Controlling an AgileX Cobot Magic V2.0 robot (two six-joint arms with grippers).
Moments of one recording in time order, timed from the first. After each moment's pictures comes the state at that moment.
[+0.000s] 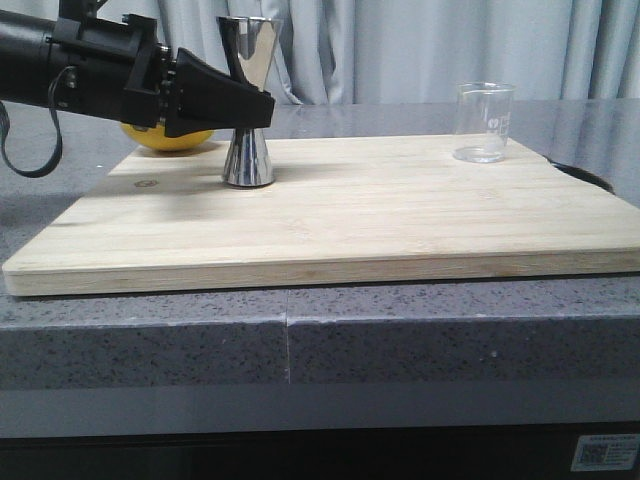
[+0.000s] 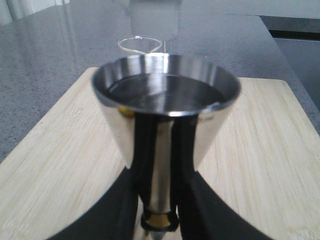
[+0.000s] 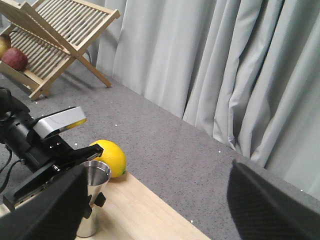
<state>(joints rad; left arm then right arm) -0.20 1.93 -1.19 1.53 -1.17 -0.91 -0.01 1.00 -1.00 -1.73 -0.75 1.50</state>
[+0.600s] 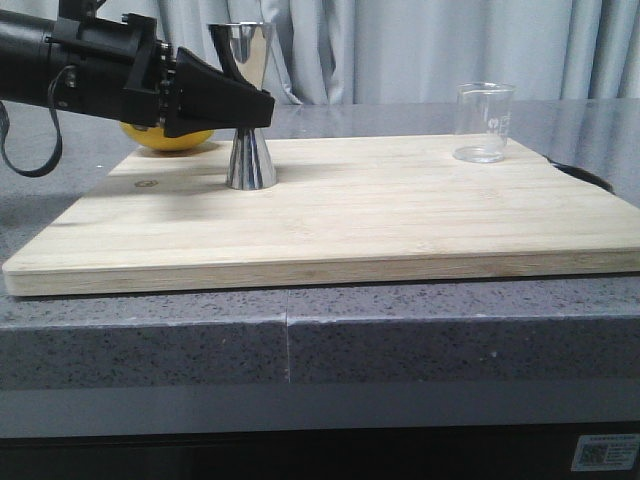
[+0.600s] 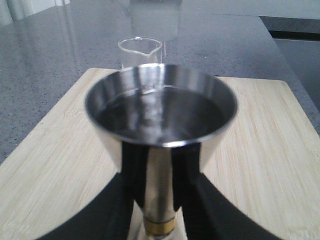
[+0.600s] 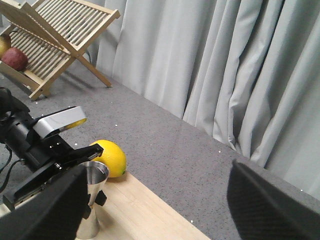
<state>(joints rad) -0.20 1.93 -1.19 1.53 -1.17 -0.91 -0.01 1.00 -1.00 -1.73 -0.75 1.50</state>
